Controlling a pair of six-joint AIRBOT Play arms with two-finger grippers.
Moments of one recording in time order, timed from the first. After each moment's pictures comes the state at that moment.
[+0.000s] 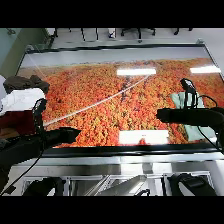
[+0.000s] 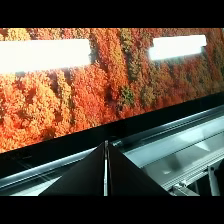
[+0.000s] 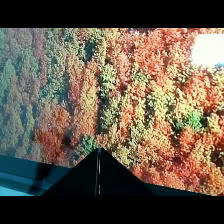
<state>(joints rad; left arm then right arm) -0.33 -0.56 0.74 -2.04 1.10 1.41 0.13 -0.82 0.86 1.96 -1.10 -1.47</state>
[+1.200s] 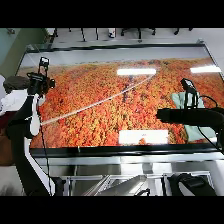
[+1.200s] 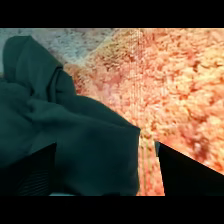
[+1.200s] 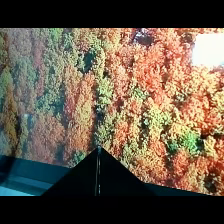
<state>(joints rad) 0.09 -2.18 2.00 -1.05 0.72 1.59 0.13 -0.82 0.86 1.96 -1.10 -1.47</state>
